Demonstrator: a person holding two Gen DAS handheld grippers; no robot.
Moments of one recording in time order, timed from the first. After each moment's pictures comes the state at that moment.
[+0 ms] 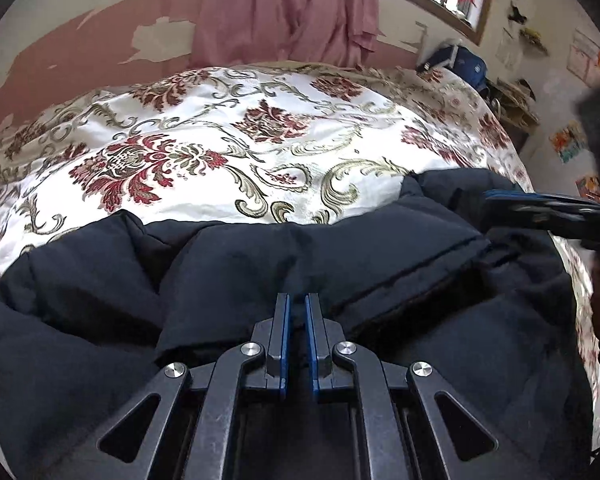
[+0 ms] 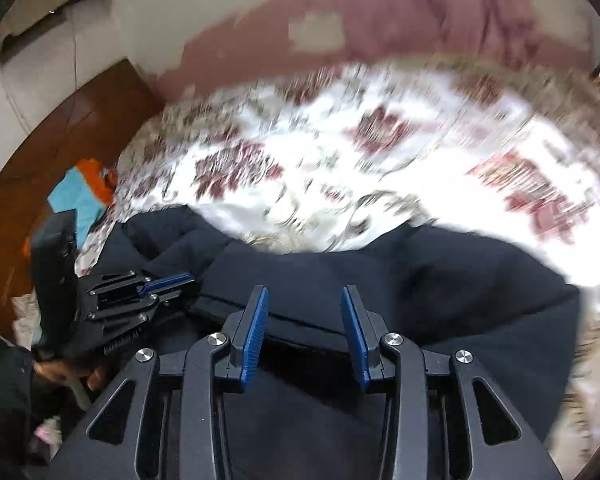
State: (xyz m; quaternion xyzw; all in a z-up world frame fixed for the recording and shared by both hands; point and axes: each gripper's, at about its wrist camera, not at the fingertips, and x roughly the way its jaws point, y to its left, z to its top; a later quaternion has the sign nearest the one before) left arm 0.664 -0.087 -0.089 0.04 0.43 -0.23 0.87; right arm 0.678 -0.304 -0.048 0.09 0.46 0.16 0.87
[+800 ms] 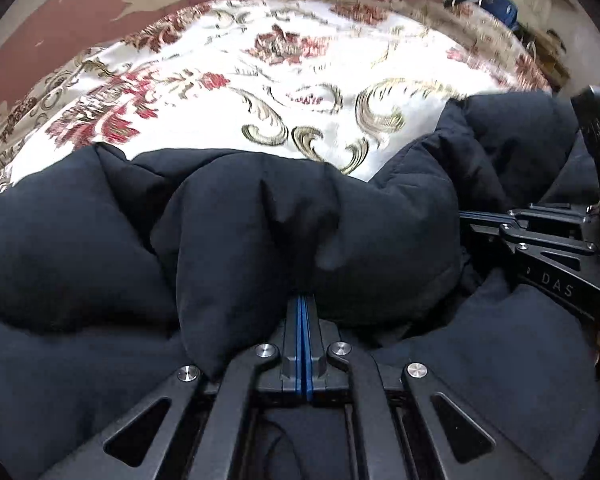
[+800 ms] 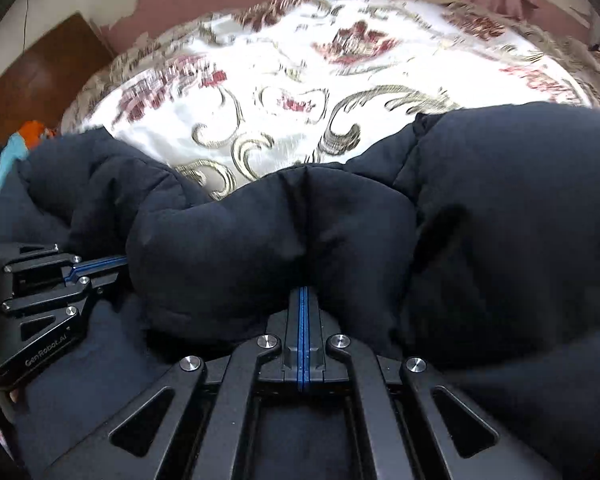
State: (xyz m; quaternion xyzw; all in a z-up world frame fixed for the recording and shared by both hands) left arm 0.692 -0.095 -0.136 0.08 0.51 -0.18 0.83; right arm 0.704 -0.268 -0.146 0.05 0.51 0.09 0.85
